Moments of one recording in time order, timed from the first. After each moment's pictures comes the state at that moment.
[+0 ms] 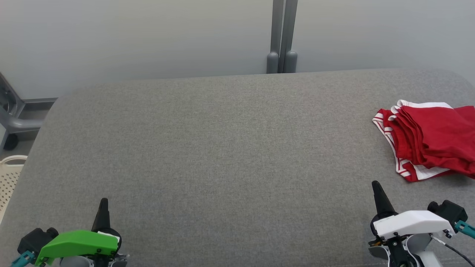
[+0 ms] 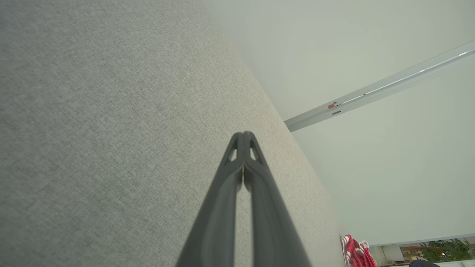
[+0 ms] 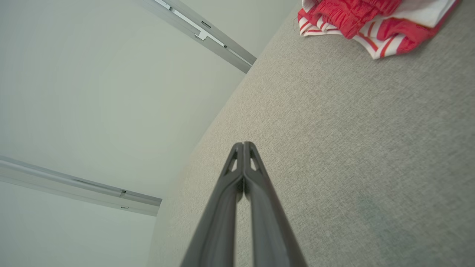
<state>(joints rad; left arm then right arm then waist) -0.08 0.06 0.08 0.38 -1.05 -0.07 0.01 -0.09 -0.04 -0.03 0.37 0.99 0.13 -0.07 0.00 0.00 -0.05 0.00</state>
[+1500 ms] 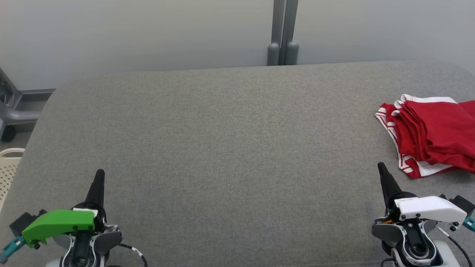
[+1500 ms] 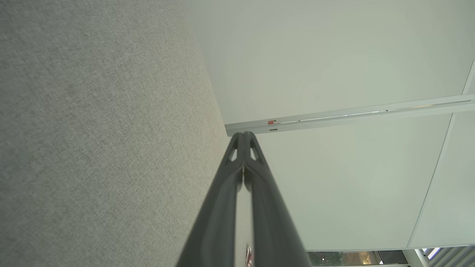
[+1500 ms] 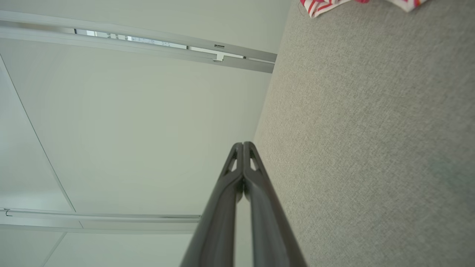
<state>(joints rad) -0.18 0.05 0.14 0.37 -1.43 -0.11 0.14 -0.14 -0.05 -0.07 0.32 1.43 0.13 0.01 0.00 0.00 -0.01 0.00</state>
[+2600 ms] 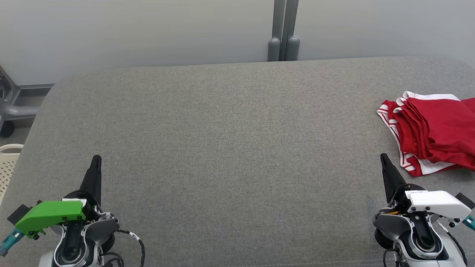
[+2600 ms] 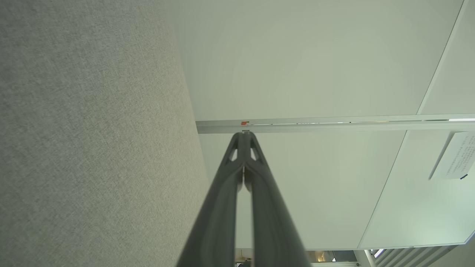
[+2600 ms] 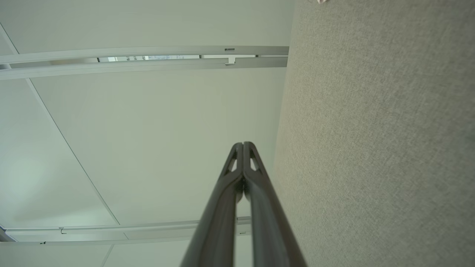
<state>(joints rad) -0.23 0.05 0.16 0.37 -1.58 -0.13 0.19 -0.16 -0.05 -0.08 0.30 1.61 0.13 0.04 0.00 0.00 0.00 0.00</state>
